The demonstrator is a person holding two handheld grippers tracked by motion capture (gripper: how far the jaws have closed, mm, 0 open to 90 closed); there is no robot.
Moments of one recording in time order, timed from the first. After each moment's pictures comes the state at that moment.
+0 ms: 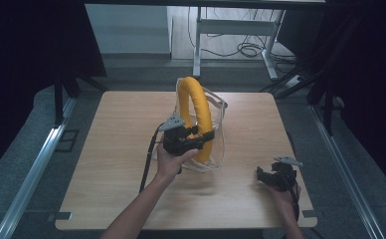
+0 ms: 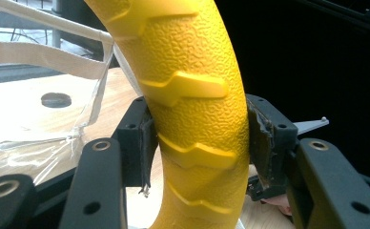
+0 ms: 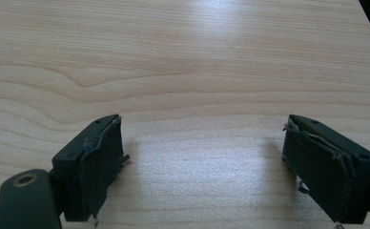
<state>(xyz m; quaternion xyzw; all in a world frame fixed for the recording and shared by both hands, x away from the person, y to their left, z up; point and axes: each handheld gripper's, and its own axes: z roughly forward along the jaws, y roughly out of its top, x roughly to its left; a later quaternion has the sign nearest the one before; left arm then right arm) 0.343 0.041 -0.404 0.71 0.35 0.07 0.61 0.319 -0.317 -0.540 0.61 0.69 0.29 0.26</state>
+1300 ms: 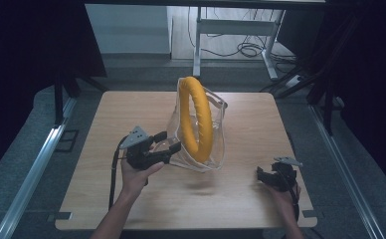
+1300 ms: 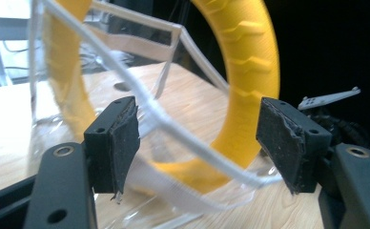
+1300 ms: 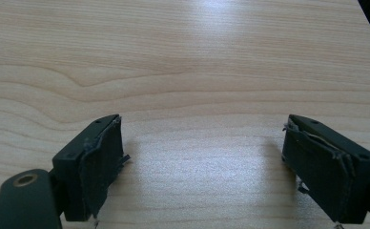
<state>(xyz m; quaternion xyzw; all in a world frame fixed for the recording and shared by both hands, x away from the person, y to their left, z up) 0.299 0.131 -0.414 0.71 0.37 0.14 0.58 0.319 -0.317 -0.540 0.61 0.69 0.29 0.26</state>
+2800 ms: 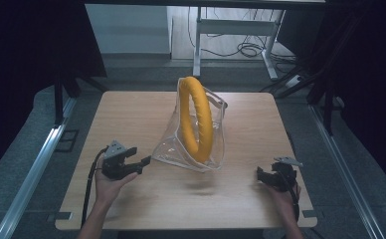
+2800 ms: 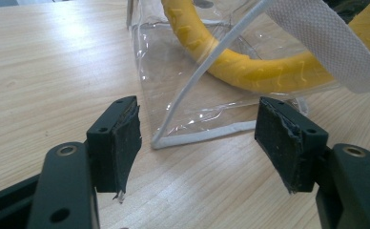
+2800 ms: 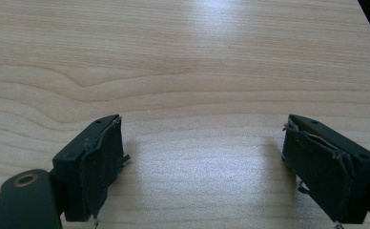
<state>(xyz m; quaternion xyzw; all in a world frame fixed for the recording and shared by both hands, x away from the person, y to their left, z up) 0.300 0.199 -0.474 0.75 0.44 0.17 0.46 0.319 -0.317 -0.540 0.61 0.69 0.29 0.26</state>
